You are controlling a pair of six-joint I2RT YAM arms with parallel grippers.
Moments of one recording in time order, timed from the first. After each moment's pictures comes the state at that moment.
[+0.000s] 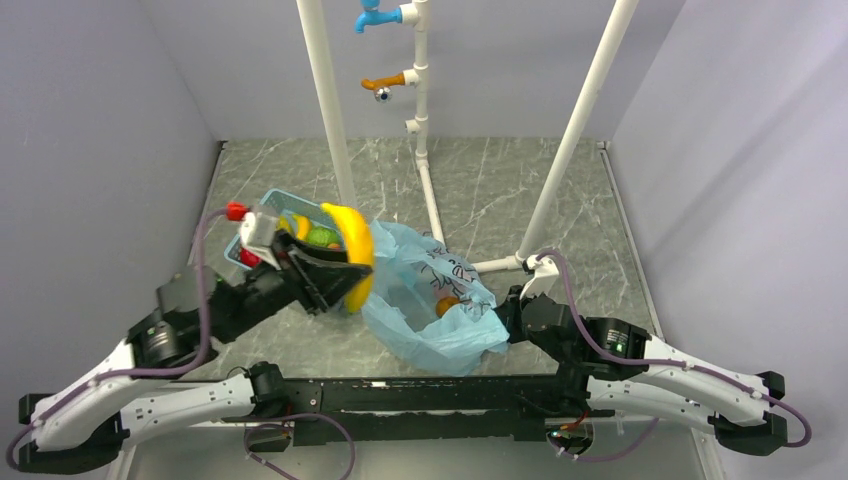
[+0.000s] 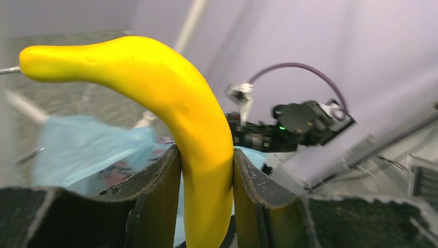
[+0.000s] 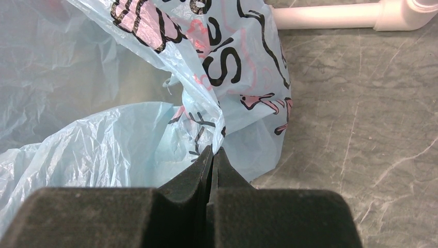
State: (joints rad) left arm -1.13 0.63 1.04 -0.27 -0.08 -0.52; right arm 1.19 0.55 0.65 -0.75 0.53 0.81
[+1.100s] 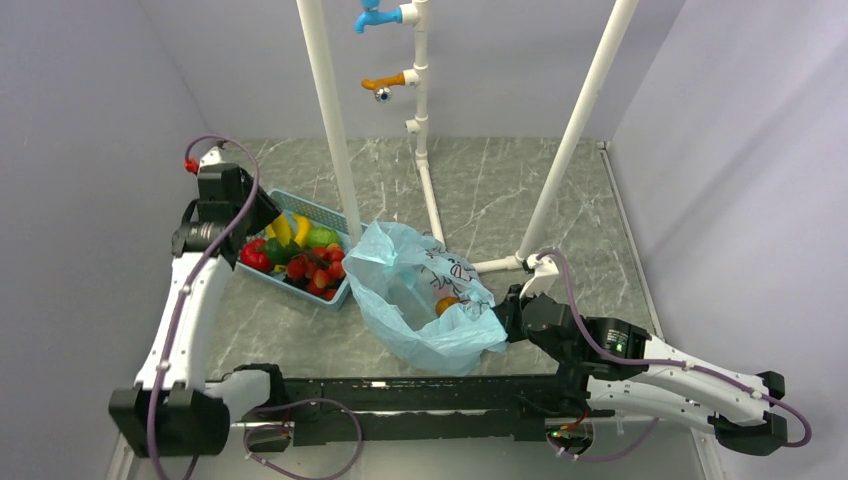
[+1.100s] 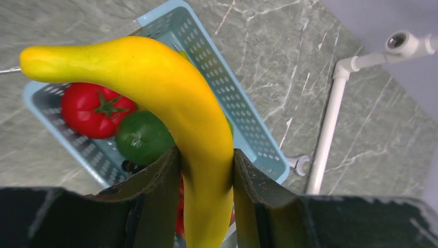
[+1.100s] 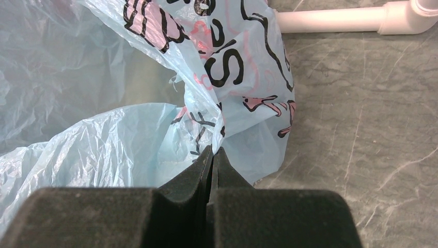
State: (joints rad) left arm -0.03 1.05 1.12 -0.65 -0.14 -0.61; right arm 1.19 0.55 0.66 -0.73 0.53 0.80
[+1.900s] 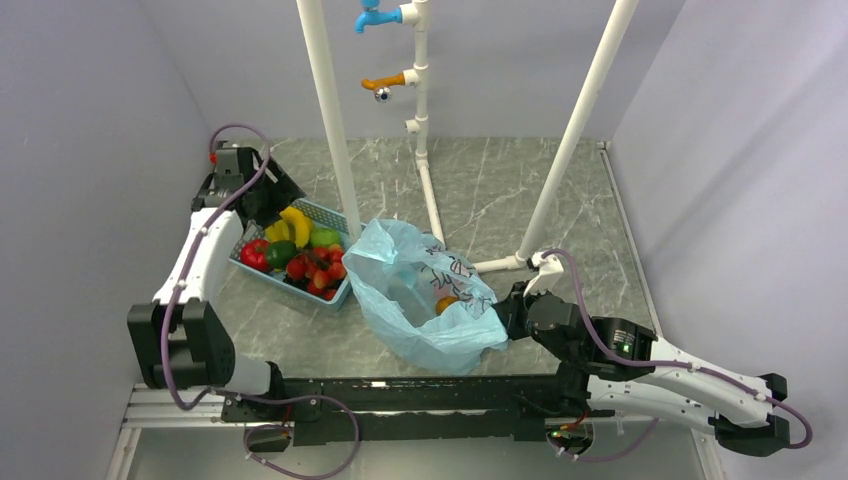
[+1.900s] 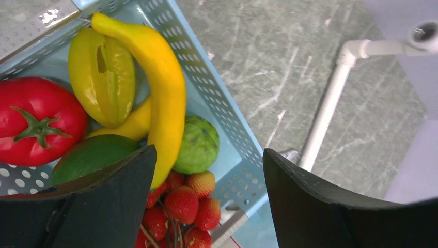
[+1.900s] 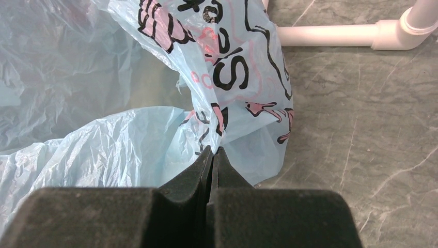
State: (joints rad) left arm 0.05 1.44 1.21 -0.56 0.09 -0.70; right arm 1.19 0.53 0.68 -0.73 0.54 0.77
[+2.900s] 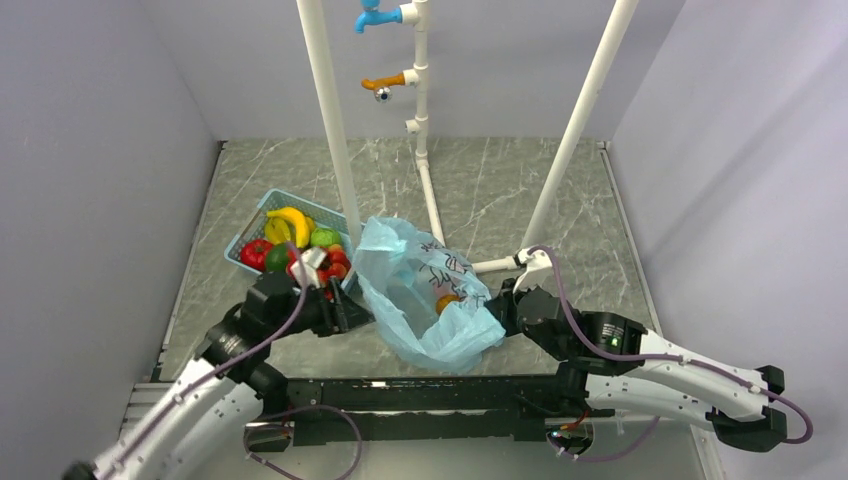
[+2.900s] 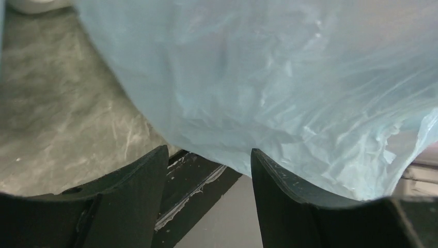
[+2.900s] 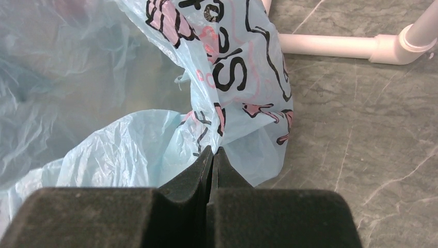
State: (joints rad) left arm -0.46 0.42 0.44 -0.50 0.45 -0.85; right arm 1.19 0.61 0.71 -0.70 0.54 0.71
